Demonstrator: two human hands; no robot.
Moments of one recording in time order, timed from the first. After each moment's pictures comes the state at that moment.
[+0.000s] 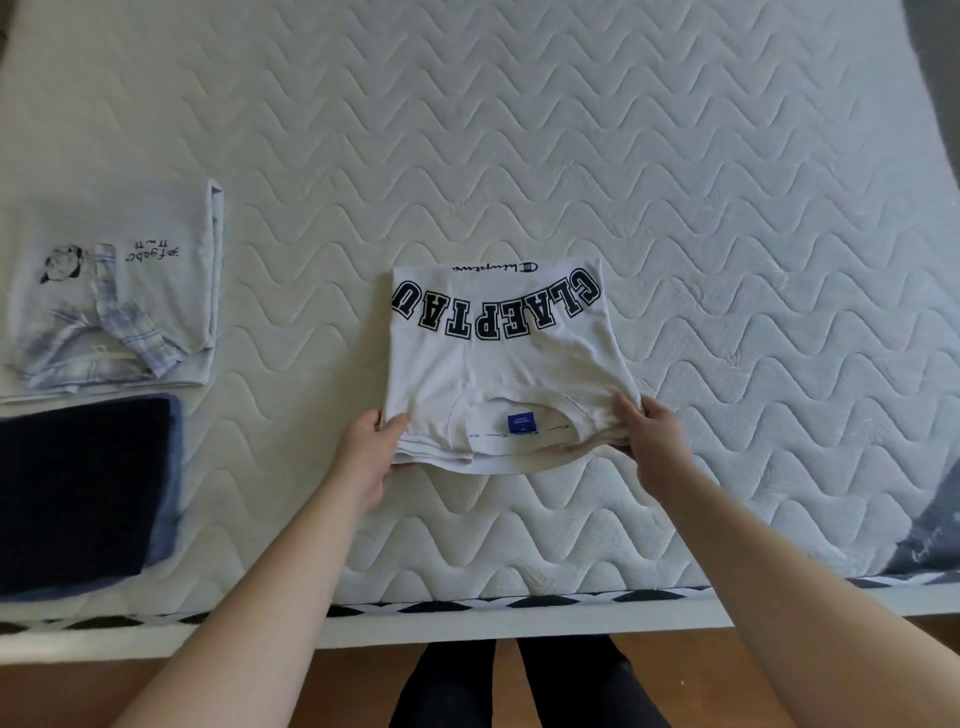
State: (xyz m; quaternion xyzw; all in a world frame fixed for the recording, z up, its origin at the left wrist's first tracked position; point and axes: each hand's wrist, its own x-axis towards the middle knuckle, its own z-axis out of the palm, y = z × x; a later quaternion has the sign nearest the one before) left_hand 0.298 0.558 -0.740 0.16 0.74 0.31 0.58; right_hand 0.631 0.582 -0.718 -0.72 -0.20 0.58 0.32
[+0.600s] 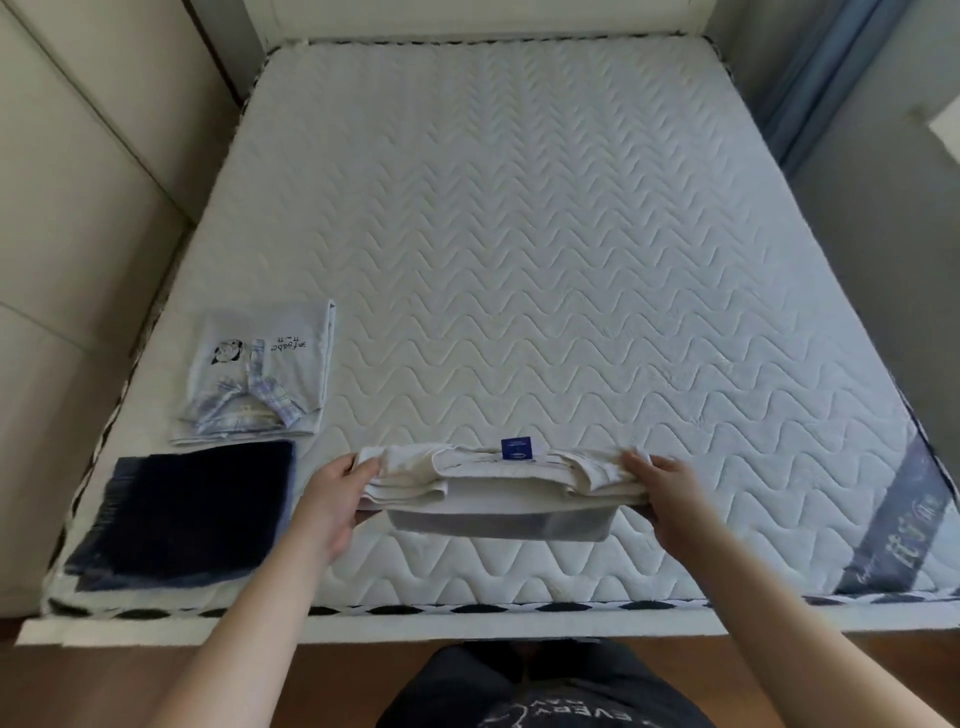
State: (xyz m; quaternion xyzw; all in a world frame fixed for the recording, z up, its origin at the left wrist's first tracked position) left_hand 0.215 0.467 -0.506 0.18 0.70 0.39 0.57; right_hand 0.585 0.495 -0.496 -0.67 -0.21 0.62 0.36
